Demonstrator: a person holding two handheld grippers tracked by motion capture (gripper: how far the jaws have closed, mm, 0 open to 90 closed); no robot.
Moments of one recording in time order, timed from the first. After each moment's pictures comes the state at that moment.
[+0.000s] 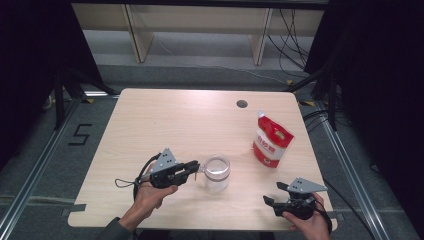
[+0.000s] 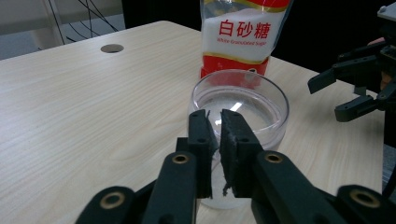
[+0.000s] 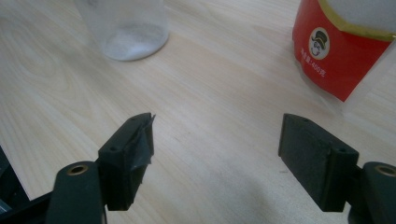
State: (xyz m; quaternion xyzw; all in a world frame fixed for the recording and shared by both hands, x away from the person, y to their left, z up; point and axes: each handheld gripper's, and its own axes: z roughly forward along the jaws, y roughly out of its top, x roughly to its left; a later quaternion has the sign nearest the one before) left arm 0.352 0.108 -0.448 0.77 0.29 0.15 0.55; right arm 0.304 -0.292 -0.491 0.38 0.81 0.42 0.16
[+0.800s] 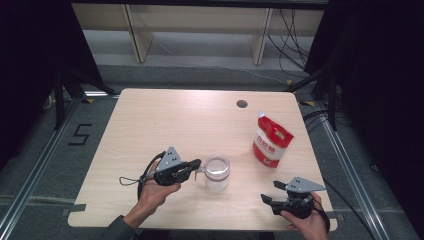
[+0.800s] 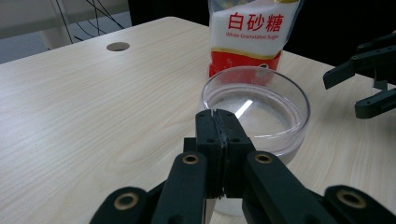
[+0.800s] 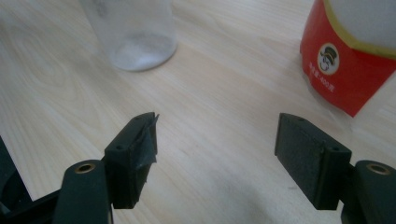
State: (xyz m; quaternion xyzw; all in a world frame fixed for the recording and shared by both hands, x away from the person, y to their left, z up) left arm 0.359 0.102 -0.452 0.77 0.29 0.16 0.54; right arm 0.303 -0.284 -0.487 0.38 0.80 0.43 0.14
